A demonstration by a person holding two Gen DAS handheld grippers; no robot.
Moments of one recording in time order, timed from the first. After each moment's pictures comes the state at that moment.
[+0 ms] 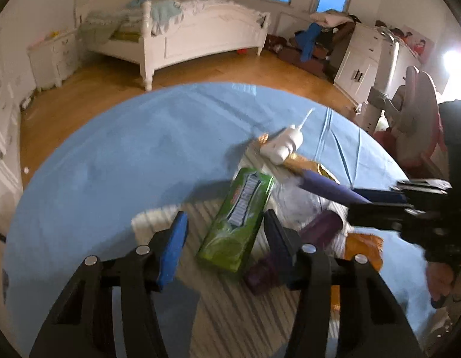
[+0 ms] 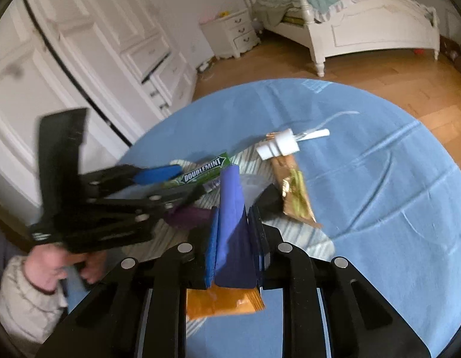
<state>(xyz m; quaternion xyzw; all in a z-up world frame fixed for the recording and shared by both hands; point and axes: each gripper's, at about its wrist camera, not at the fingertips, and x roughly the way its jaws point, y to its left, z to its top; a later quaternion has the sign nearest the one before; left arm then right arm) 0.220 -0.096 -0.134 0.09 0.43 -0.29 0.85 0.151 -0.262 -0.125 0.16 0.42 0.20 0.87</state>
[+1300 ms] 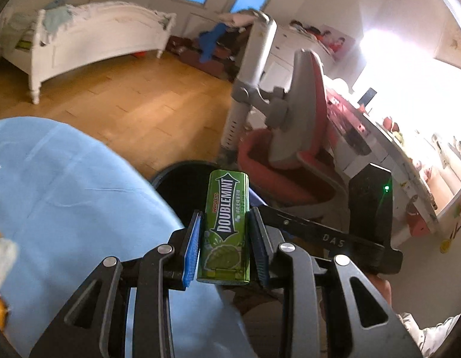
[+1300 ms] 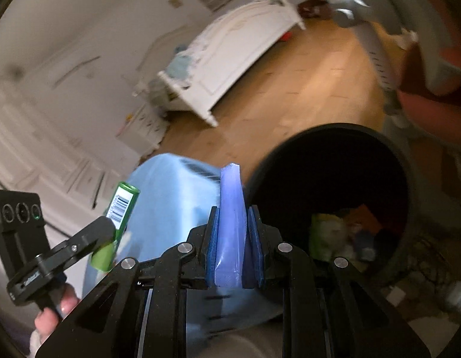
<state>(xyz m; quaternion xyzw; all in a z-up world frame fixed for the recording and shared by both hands) 0.084 -0.353 -0.103 0.02 0.43 -0.49 0.76 -0.046 -0.552 -0.179 0.39 0.31 -0.03 0.86</state>
